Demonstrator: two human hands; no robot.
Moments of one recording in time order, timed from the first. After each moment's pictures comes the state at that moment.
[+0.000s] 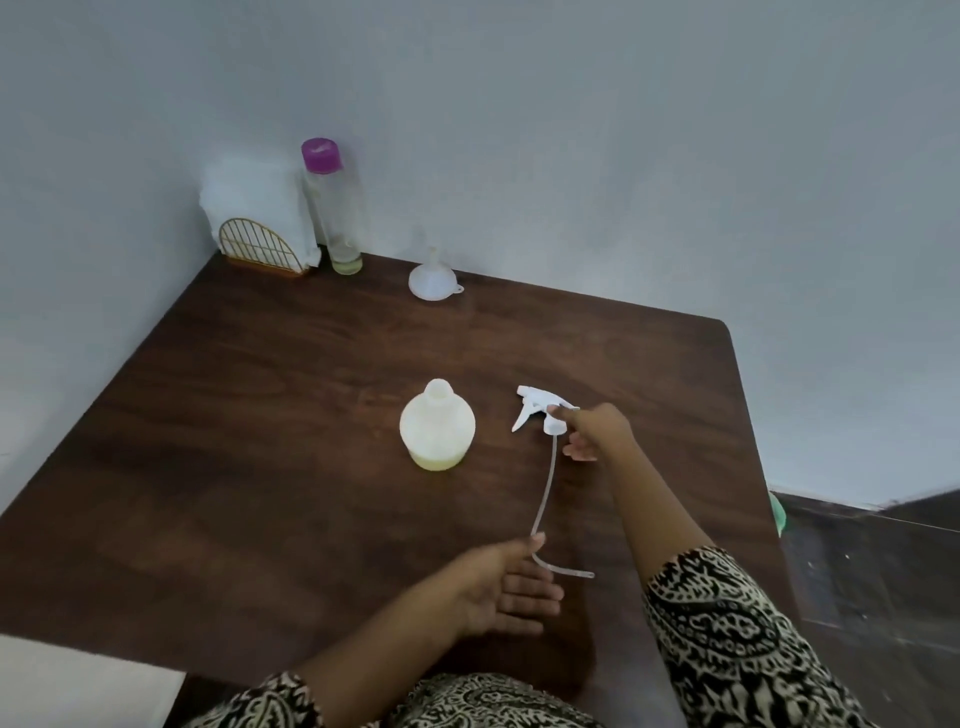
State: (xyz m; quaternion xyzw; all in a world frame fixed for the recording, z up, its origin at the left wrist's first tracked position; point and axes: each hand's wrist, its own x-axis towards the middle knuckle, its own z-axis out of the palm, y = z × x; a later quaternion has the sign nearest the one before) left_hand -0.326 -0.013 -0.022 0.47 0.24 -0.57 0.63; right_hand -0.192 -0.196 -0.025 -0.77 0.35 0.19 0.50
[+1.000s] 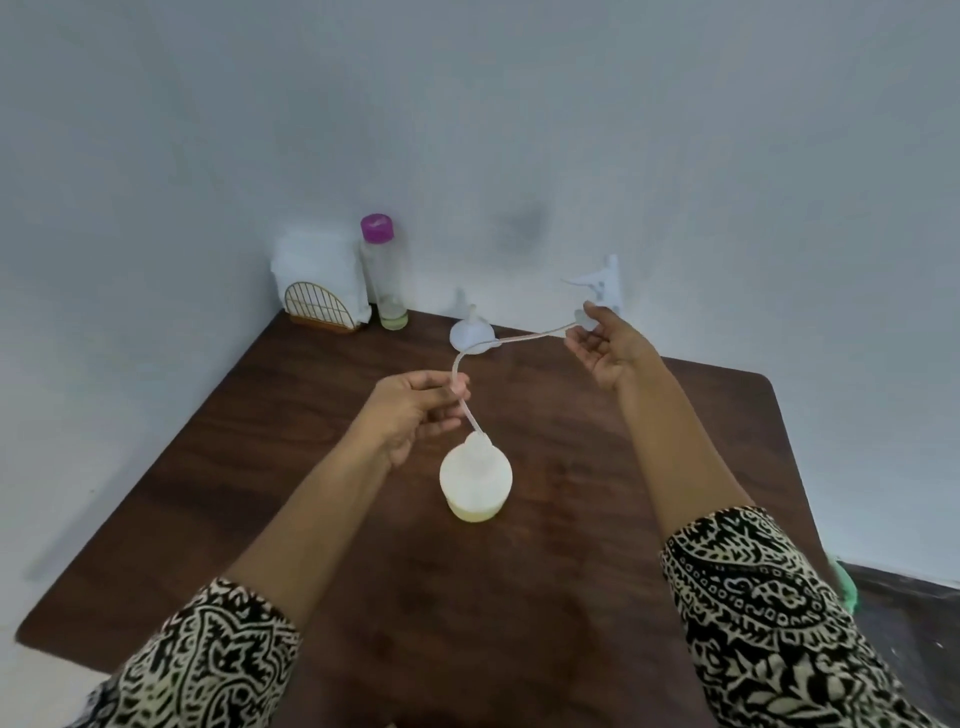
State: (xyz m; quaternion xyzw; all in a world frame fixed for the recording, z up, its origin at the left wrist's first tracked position) left_hand -0.195 0.087 0.103 0.63 0.15 -0.16 0.74; right_hand -0.115 -0.143 0.108 -0.43 0.27 0.05 0.86
